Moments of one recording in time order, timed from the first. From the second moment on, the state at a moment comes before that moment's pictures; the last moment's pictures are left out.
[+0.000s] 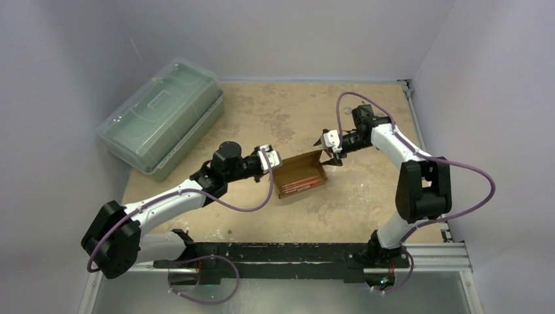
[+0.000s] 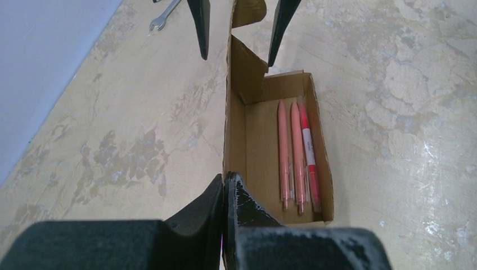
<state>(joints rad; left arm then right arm) -0.71 1.21 0.65 0.28 0.39 0.41 0.15 1.67 1.18 -0.86 -1.04 -1.72</state>
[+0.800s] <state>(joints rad) -0.71 1.21 0.66 0.27 0.39 0.43 0.20 1.36 1.24 -0.91 -0.96 -1.29</state>
